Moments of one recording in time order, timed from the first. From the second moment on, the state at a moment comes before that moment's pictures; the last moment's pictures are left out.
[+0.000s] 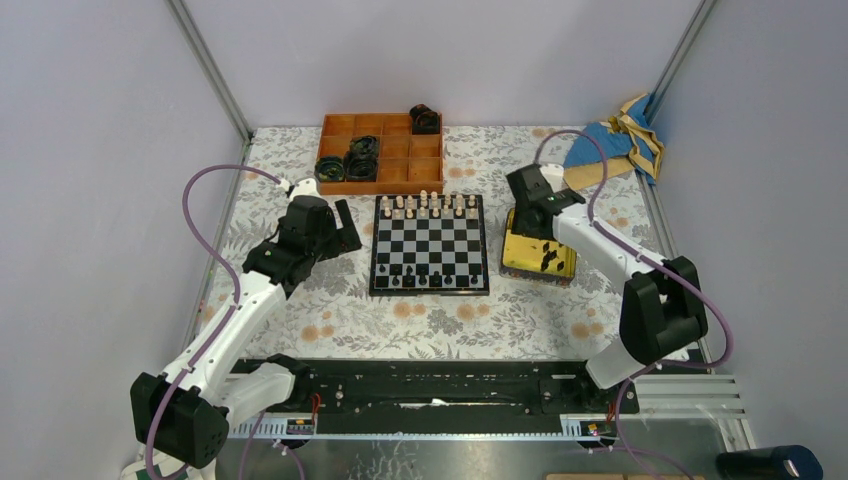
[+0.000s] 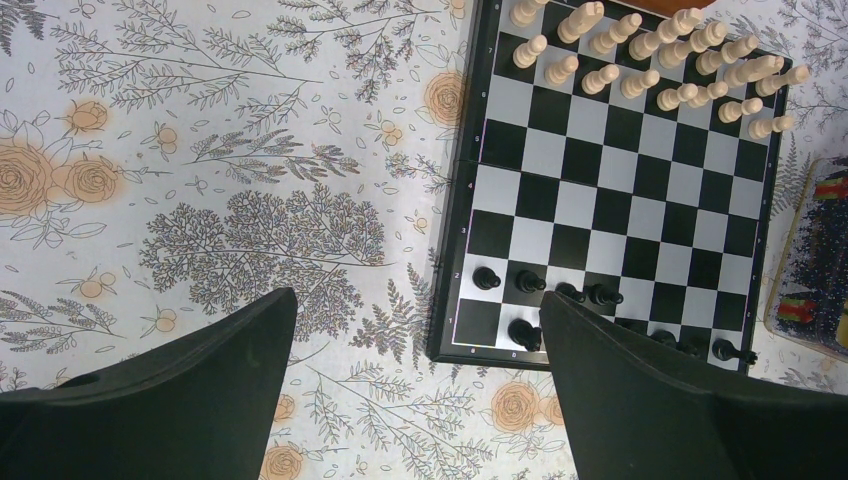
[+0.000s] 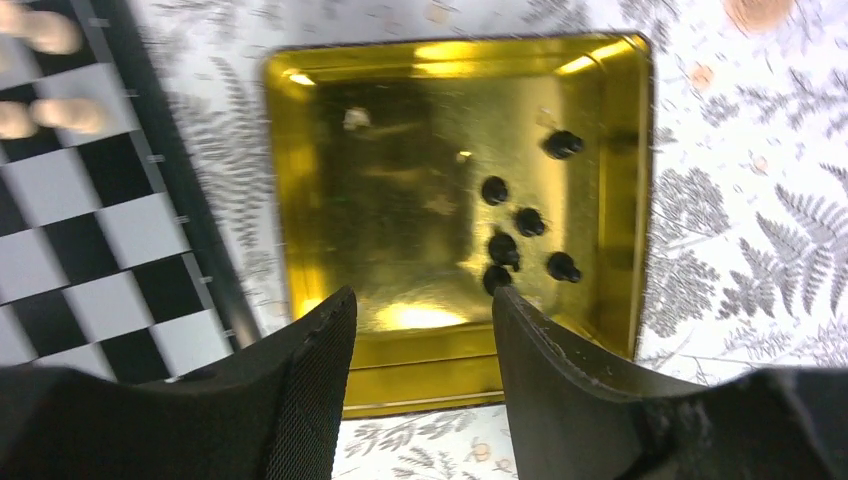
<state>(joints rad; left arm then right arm) -0.35 1.03 0.87 -0.56 -0.22 -0.51 0.46 1.57 1.20 -0.67 0.46 0.52</state>
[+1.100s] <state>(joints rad) -0.35 1.03 0.86 -0.56 -0.22 -0.51 0.24 1.70 1.06 -0.52 0.36 0.58</state>
